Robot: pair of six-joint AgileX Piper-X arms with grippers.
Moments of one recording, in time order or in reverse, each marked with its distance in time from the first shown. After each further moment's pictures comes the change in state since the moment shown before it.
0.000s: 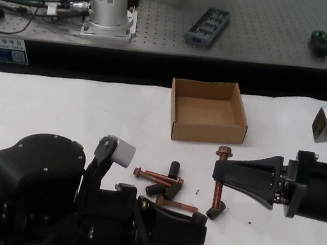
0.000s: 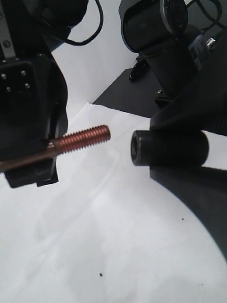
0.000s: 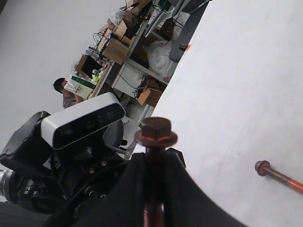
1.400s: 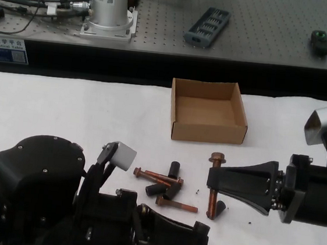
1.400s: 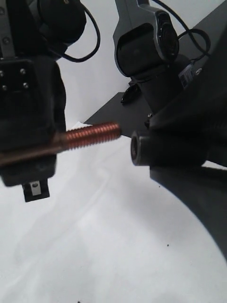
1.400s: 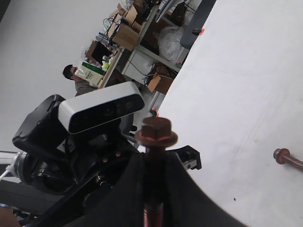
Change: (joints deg) left arm -0.1 0.0 0.6 0.0 4.4 -5.1; right arm 2.2 0.0 0.0 0.0 -2.3 0.4
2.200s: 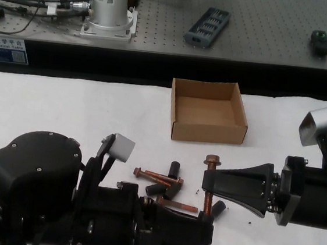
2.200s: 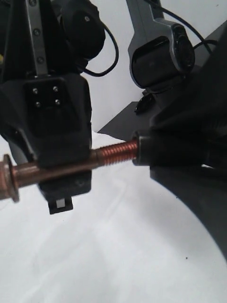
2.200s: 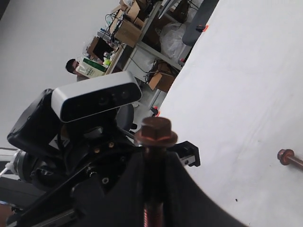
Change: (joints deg) left arm 0.0 0.0 0.0 -4.6 -0.9 -3.7; right arm 0.7 0.0 0.0 -0.4 0.8 -0.4
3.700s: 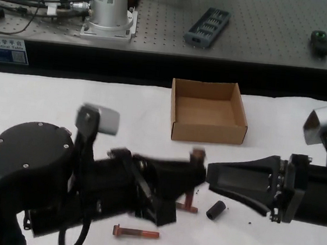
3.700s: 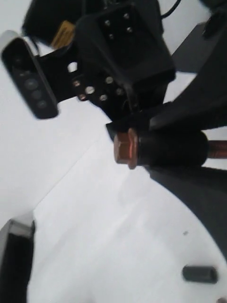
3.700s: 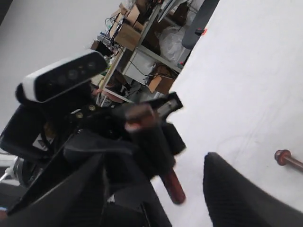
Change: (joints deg) left arm -0.3 -0.3 -0.3 -8.2 -19.1 8.4; right arm -0.7 -0.2 0.0 0.1 -0.6 0.5
